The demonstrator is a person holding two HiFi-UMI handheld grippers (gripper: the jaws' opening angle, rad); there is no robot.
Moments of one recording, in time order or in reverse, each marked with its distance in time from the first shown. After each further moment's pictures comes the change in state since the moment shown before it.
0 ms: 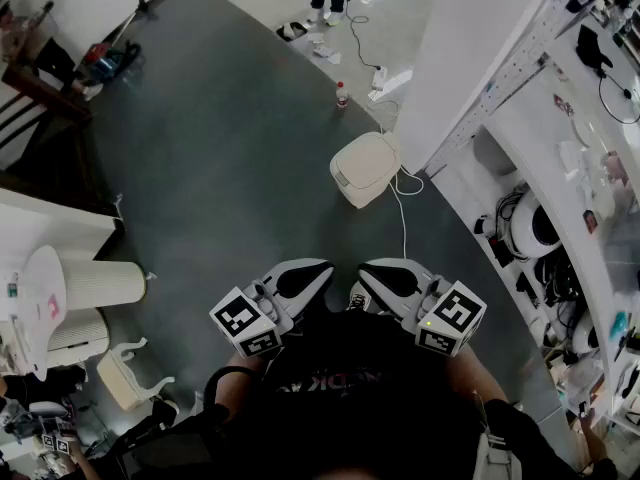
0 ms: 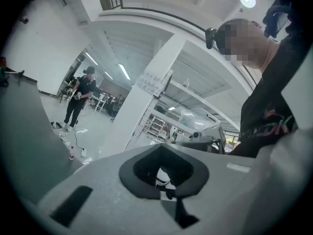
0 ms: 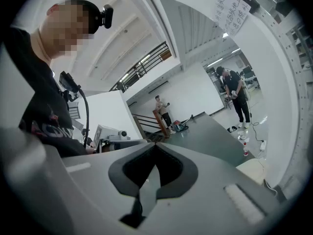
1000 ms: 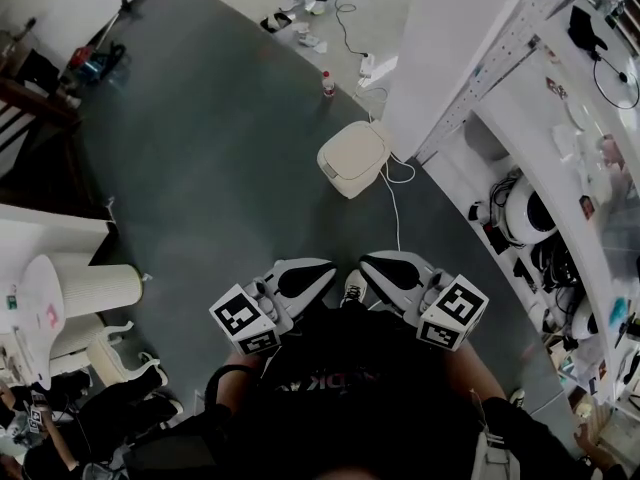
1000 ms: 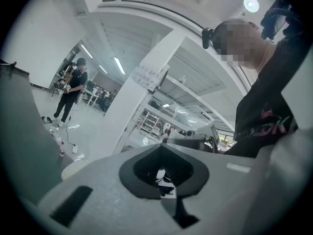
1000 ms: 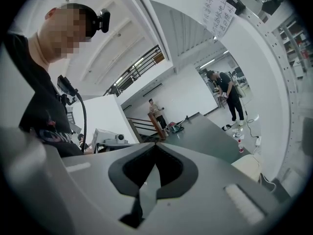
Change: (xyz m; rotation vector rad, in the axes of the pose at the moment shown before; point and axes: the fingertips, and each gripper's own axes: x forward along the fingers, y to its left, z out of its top) left arm 0.032 -0.007 -0.013 -0.006 0.043 -0.083; right arm -0.019 -0.032 0.001 0.051 -0.039 -0.045
